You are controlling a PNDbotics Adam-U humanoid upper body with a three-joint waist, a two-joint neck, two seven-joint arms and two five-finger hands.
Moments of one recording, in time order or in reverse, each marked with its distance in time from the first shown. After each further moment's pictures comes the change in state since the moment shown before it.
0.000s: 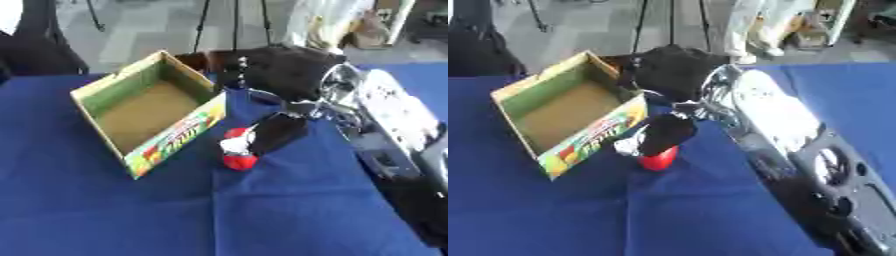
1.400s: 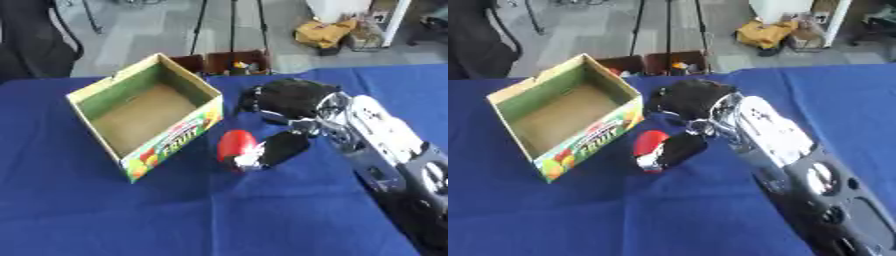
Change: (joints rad) left arm 0.000 0.000 0.000 0.000 0.000 0.000 0.000; right arm 0.088 0.011 -0.024 0.118 -0.001 0.061 0.016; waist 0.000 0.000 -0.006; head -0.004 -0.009
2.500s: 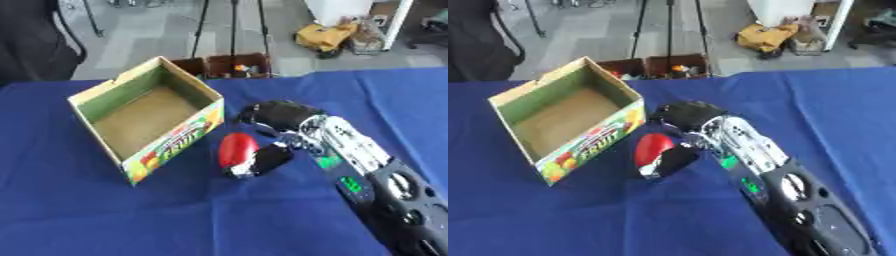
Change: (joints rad) left arm 0.000 -0.001 -0.006 0.000 0.000 0.002 -0.001; right arm 0.023 0.076 -0.009 0.191 -0.029 0.111 -0.103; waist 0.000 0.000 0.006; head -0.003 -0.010
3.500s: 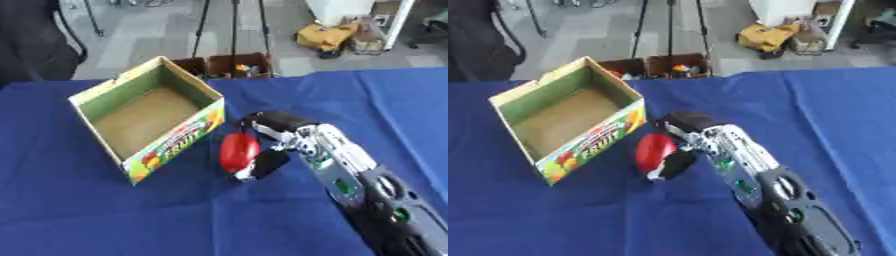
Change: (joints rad) left arm 0.000 -0.005 0.000 0.000 0.000 0.002 0.002; right arm 0.003 0.054 -0.045 0.090 -0.152 0.118 -0.045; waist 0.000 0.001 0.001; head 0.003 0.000
